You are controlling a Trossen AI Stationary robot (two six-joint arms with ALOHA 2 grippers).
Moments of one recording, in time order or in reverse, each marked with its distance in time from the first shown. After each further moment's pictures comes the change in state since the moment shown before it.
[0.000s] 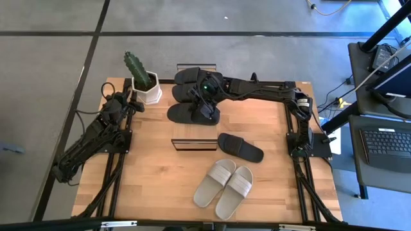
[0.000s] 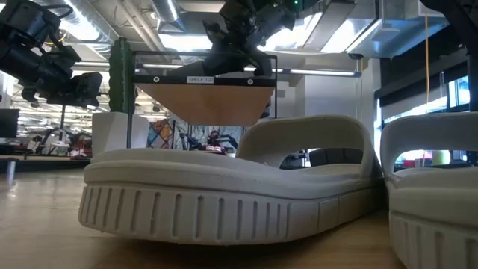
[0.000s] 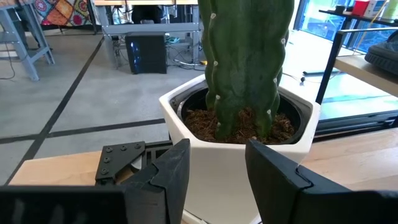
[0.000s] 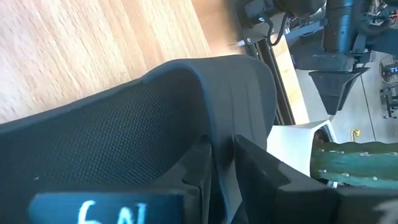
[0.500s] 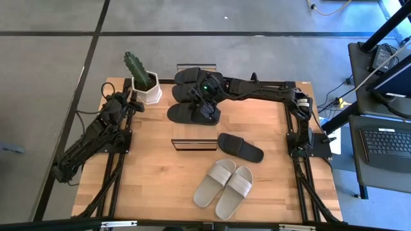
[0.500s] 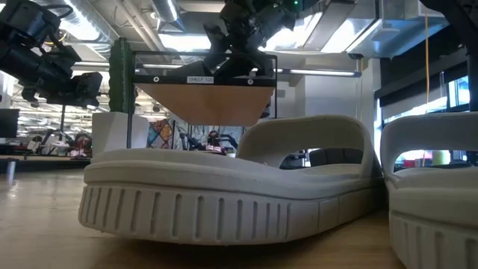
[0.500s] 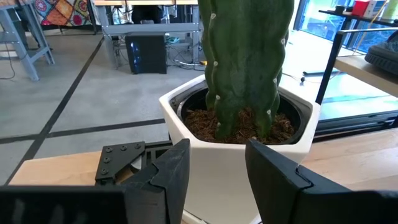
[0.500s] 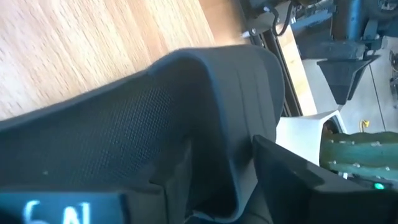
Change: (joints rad) left arm 0.000 0.000 0.000 0.001 0.000 0.000; right arm 0.000 0.001 0.000 -0.017 0.017 0.029
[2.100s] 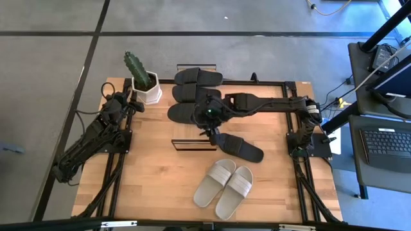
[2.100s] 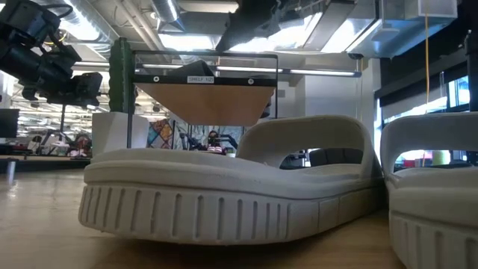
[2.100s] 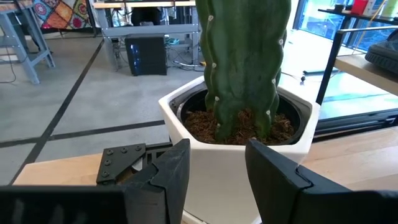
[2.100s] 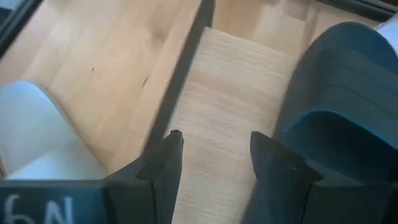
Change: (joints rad) left arm 0.000 0.000 0.000 0.004 0.001 0.017; right arm 0.216 -0.100 0.000 -0.219 0.099 1.003
